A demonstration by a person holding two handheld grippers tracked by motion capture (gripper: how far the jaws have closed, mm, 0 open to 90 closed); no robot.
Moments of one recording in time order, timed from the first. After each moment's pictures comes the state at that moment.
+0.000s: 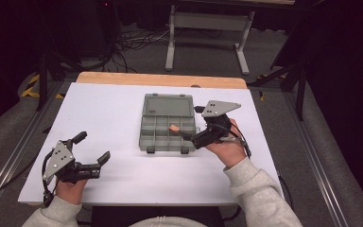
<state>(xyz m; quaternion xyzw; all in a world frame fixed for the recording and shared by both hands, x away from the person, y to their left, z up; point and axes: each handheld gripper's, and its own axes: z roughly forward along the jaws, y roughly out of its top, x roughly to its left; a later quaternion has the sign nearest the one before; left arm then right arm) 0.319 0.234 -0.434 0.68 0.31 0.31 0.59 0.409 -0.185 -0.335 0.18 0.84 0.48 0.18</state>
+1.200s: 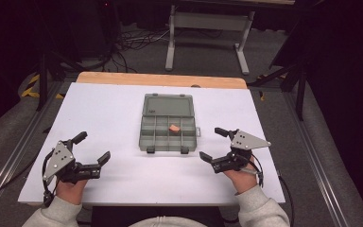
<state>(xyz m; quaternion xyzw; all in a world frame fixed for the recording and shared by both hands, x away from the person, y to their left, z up) 0.319 0.233 -0.435 0.68 0.31 0.31 0.59 0.357 -0.249 -0.397 0.22 0.76 0.57 0.21</state>
